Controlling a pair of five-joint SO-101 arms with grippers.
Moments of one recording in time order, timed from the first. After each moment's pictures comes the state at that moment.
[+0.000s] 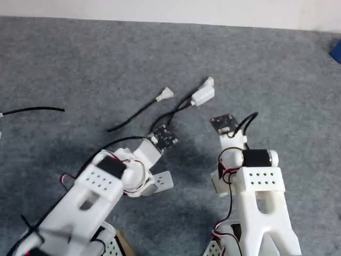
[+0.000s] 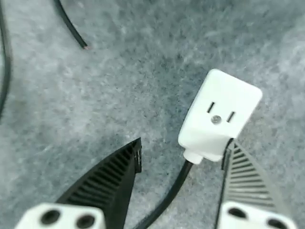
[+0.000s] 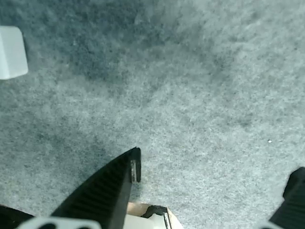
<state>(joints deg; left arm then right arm) 21.2 -36.7 64.2 54.1 -20.2 -8.1 -42.5 54.4 81.1 18.2</state>
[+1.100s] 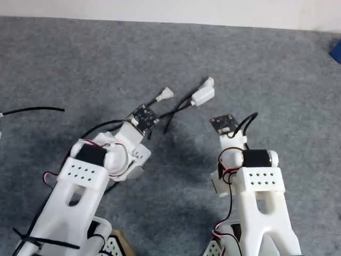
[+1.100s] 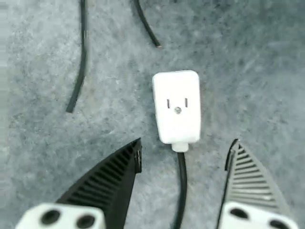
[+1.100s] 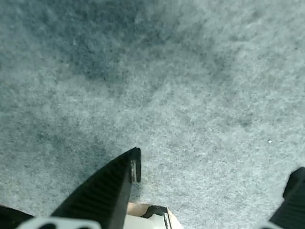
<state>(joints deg) 8.2 -41.5 57.8 59.1 -27.5 -8.1 -42.6 54.4 81.1 18.2</state>
